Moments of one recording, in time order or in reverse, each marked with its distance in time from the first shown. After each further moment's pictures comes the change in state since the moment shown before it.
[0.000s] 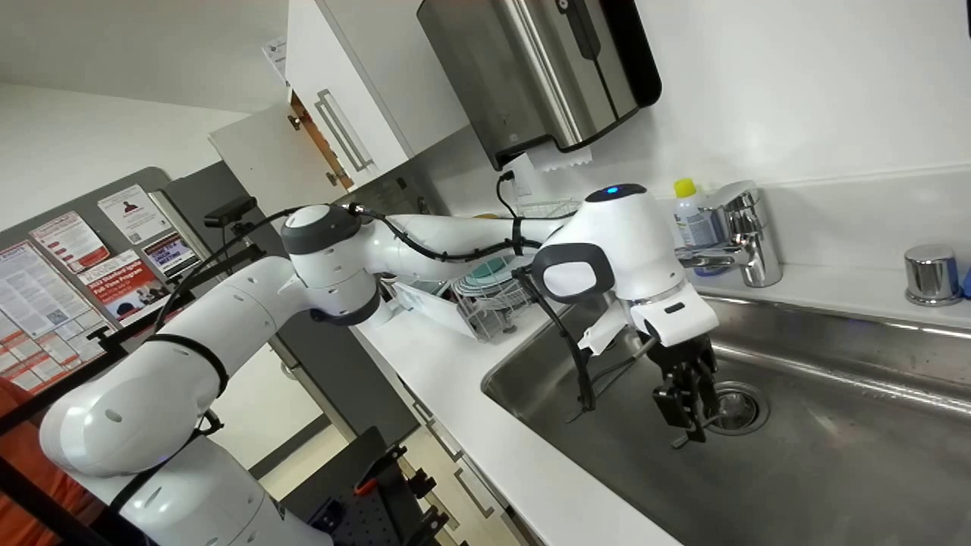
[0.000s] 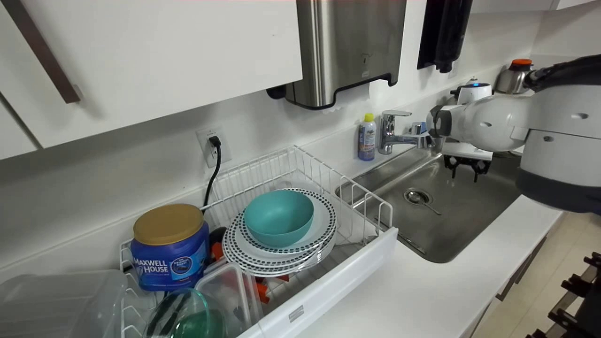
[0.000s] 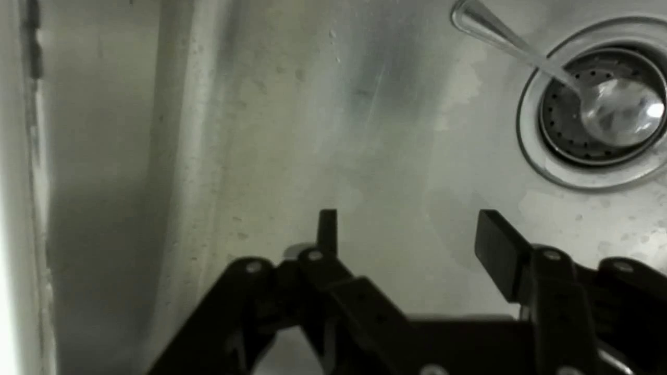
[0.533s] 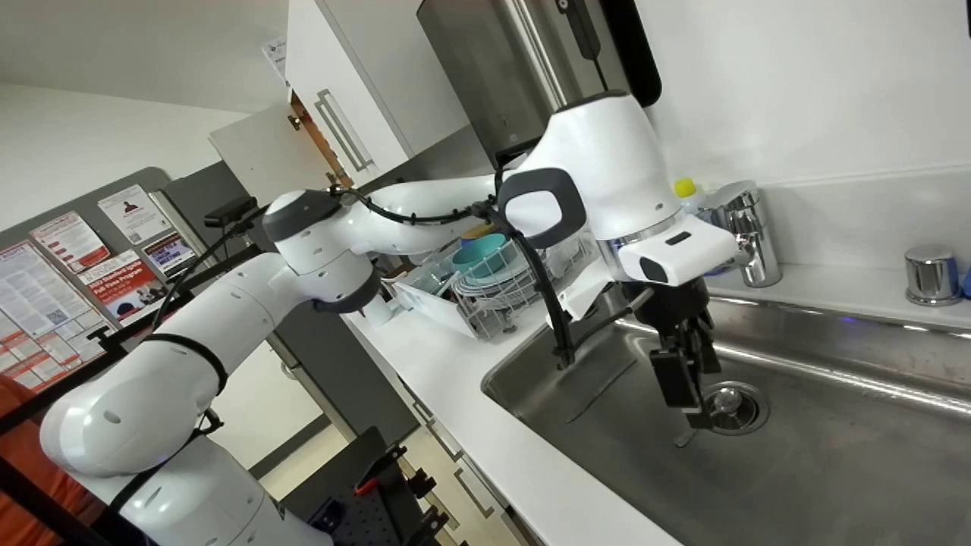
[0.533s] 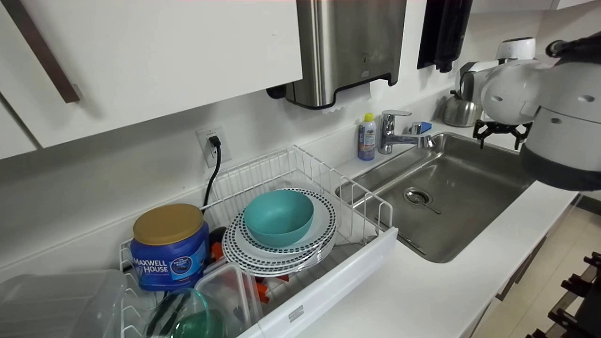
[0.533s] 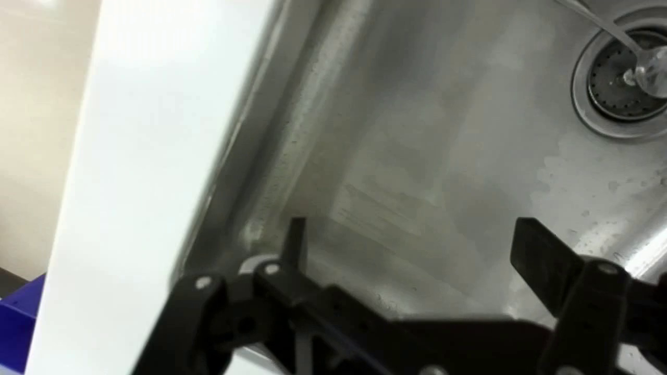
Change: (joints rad) arm -0.007 0.032 -0.237 -0.113 -0.034 -0.191 -0.360
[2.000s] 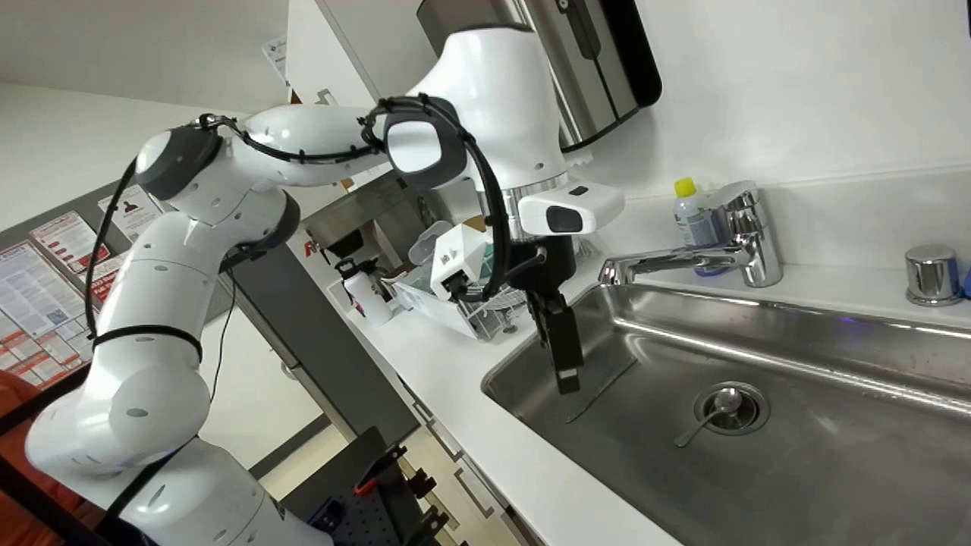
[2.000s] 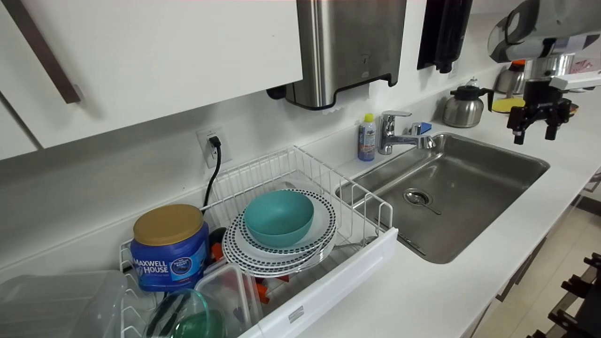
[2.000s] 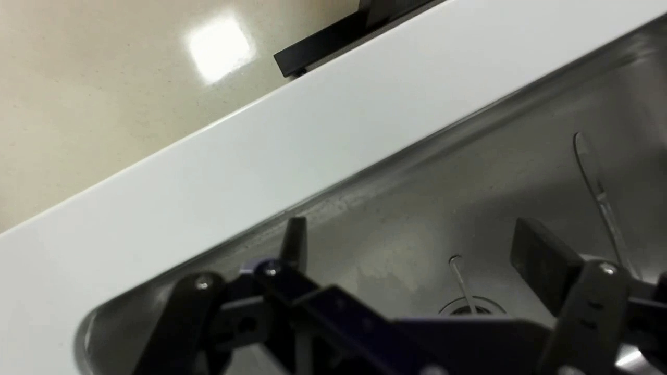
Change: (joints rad) arm 0.198 0.489 -0.057 -0.265 -0.458 -0.085 -0.584
